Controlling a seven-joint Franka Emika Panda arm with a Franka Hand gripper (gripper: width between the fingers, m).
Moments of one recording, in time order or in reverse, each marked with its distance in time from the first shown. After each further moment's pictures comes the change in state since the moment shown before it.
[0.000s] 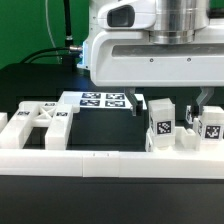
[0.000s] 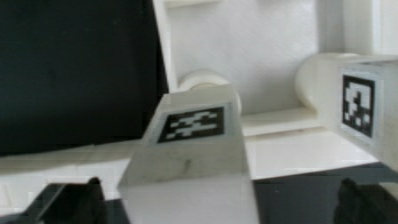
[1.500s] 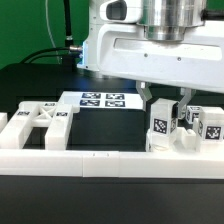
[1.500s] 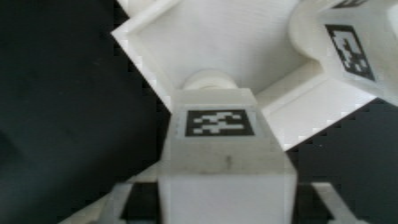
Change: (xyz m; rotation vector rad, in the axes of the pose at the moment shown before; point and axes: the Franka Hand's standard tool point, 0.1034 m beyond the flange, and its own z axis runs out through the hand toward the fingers) arm -0.004 0.003 0.001 -0.011 0.088 0.493
